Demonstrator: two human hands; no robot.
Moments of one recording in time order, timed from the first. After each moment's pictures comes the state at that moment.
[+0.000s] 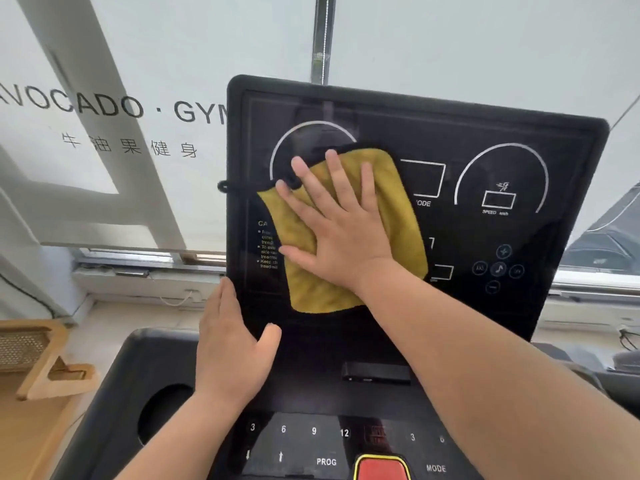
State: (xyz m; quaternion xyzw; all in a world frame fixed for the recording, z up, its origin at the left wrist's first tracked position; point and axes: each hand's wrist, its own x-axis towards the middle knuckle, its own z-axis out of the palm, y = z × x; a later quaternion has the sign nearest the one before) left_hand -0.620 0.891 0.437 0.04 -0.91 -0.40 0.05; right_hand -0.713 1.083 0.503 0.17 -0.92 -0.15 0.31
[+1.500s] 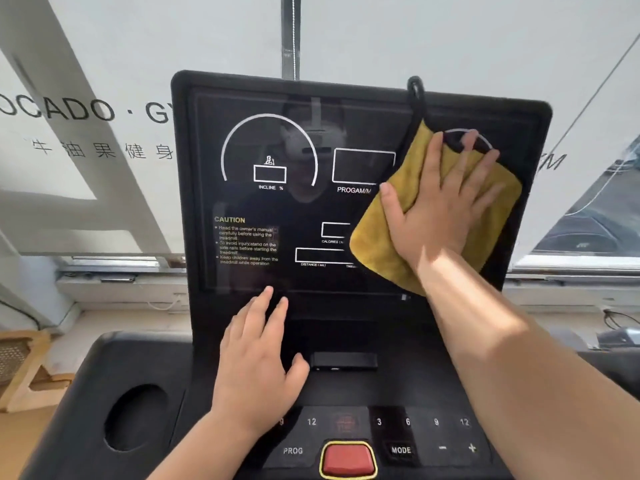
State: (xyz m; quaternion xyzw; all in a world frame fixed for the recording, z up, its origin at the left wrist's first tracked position) left_hand -0.587 0.948 0.408 -0.17 -0.96 -0.21 0.09; right_hand -0.682 1.215 0.514 -0.21 -0.93 0.03 0.31
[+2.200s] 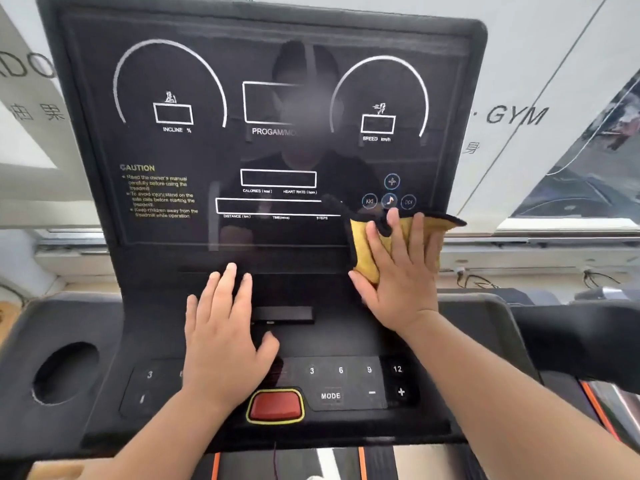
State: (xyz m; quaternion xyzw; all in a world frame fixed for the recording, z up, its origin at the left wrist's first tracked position) left_hand -0.552 1.008 0.376 -0.13 -0.98 -0.13 0.10; right_hand -0.572 1.295 0.374 -0.01 -0.97 -0.02 0.24
